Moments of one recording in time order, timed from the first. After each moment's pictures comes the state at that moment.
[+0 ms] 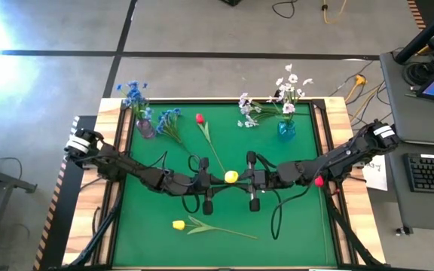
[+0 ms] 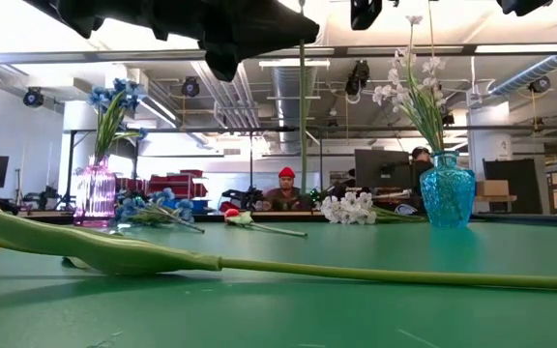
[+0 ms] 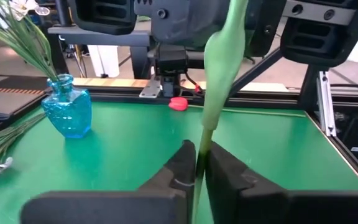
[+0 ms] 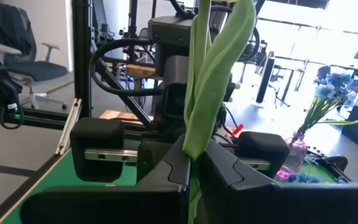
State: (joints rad) left arm -0.33 1.65 0.83 0.66 -0.43 -0.09; right arm 0.32 1.47 0.76 0.75 0.26 -0.16
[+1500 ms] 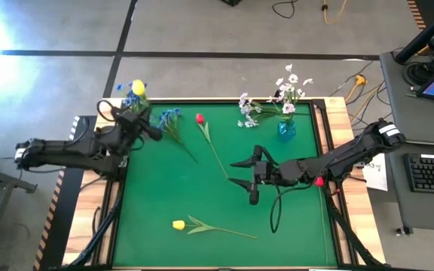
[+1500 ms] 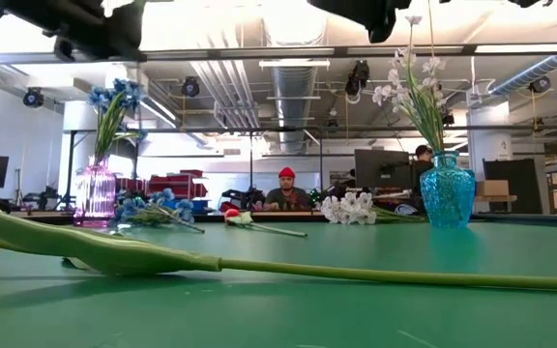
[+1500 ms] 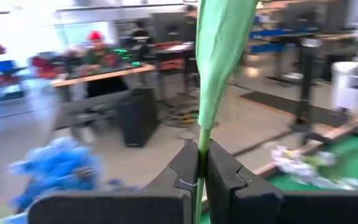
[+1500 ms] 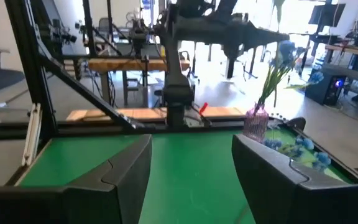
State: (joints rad) left arm 0.05 0.59 0.48 0.11 -1.07 0.07; right arm 0.31 1.41 0.76 0.61 0.43 -0.02
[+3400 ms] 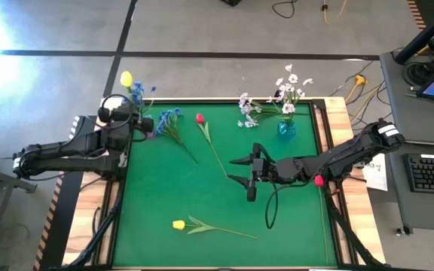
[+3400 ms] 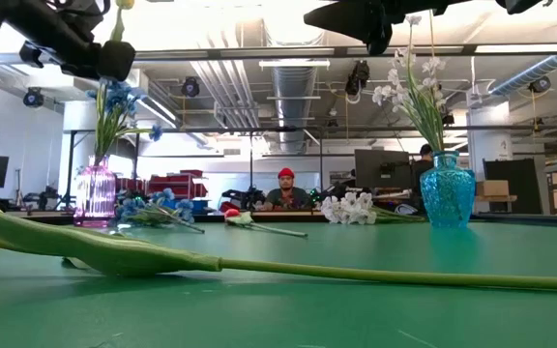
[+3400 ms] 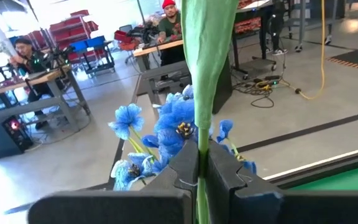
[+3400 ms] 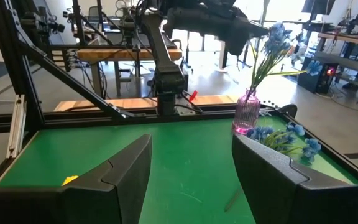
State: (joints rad) left arm 0.19 0.58 0.55 -0.30 -1.25 -0.13; right arm 0.28 1.42 0.76 0.58 0.43 0.01
